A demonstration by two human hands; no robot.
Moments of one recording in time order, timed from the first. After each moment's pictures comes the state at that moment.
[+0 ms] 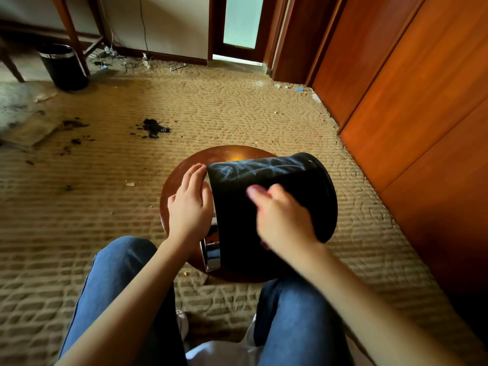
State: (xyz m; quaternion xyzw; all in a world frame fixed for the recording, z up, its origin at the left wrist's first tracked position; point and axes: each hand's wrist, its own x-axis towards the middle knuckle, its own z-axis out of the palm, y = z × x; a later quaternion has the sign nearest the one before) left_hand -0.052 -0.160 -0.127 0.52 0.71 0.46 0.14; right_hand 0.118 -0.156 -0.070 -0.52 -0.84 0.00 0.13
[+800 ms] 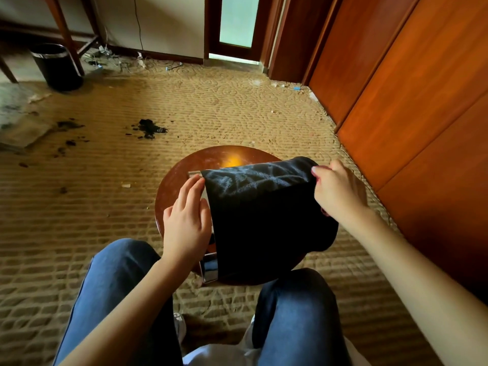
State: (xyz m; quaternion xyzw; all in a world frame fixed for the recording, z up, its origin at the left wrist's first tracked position) left_hand -0.043 -0.181 -0.134 0.56 0.69 0.45 0.09; right_hand 0.198 -0.078 -0.052 -0.65 -0.75 -0.07 0.09
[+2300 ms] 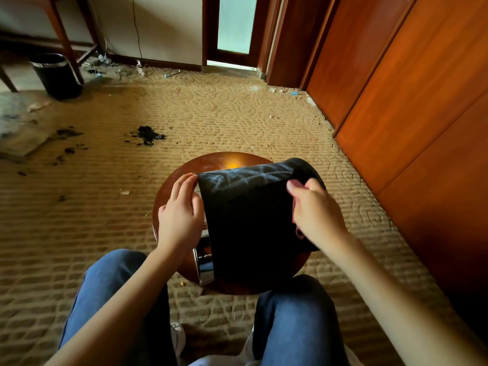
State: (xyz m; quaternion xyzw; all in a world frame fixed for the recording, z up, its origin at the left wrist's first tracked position) left_hand -0.055 -0.155 -0.125 0.52 0.71 0.45 0.14; right_hand 0.171 -0.111 -0.063 -0.60 -0.78 0.01 0.15
